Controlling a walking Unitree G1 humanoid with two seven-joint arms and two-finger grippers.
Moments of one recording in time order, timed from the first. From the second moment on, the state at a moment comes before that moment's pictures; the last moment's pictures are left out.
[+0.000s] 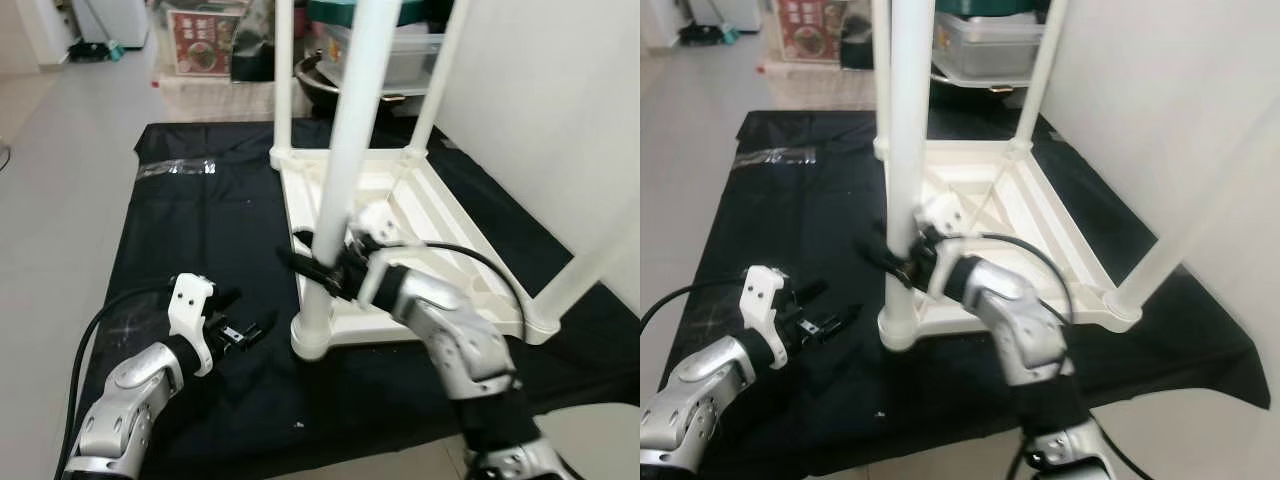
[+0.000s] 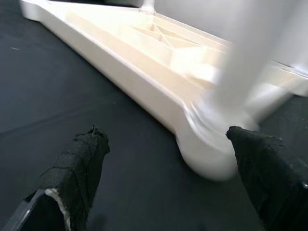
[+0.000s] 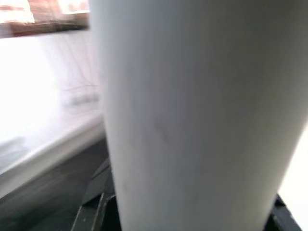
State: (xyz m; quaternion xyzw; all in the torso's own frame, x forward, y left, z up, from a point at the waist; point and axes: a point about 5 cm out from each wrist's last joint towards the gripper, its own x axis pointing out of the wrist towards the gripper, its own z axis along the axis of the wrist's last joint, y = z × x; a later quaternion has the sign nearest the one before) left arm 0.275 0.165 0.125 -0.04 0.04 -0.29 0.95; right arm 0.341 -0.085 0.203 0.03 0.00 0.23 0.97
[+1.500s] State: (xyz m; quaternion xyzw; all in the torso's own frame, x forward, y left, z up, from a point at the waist) left arm 0.257 0.171 0.118 -0.05 0.05 -0.29 0.95; right arm 0.345 -0.161 0.176 0.02 0.05 -0.09 0.99
